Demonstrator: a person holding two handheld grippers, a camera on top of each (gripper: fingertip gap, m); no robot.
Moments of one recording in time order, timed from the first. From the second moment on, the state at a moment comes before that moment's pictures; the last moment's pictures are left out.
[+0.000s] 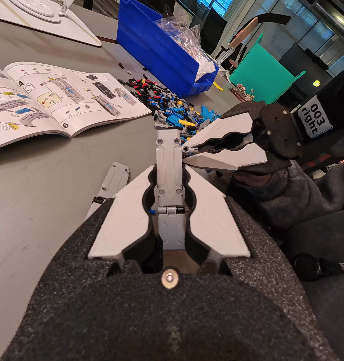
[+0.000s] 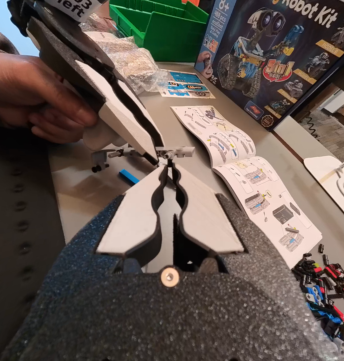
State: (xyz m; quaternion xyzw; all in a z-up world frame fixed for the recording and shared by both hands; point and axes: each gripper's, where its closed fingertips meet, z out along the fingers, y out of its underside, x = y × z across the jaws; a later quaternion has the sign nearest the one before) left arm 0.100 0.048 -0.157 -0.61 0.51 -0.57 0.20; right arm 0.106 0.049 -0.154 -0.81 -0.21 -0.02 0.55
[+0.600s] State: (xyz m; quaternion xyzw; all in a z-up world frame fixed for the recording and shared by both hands) left arm 0.101 0.046 -0.158 -0.61 0.50 -0.59 0.17; right arm 0.102 0.049 -0.138 -0.78 -0.22 -0.04 0.58
